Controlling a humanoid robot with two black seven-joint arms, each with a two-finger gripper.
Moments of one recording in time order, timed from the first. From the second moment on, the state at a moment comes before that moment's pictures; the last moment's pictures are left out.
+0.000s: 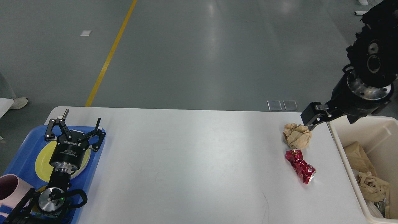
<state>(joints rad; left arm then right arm) -0.22 0.15 -1.48 -0.82 0.12 -0.63 -0.13 2.40 -0.26 -1.44 1.62 -0.25 0.52 -0.05</state>
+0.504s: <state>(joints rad) -0.22 0.15 -1.48 -0.82 0.12 -0.63 -0.13 1.49 -0.15 -1.30 0.72 -0.25 0.20 -0.05</state>
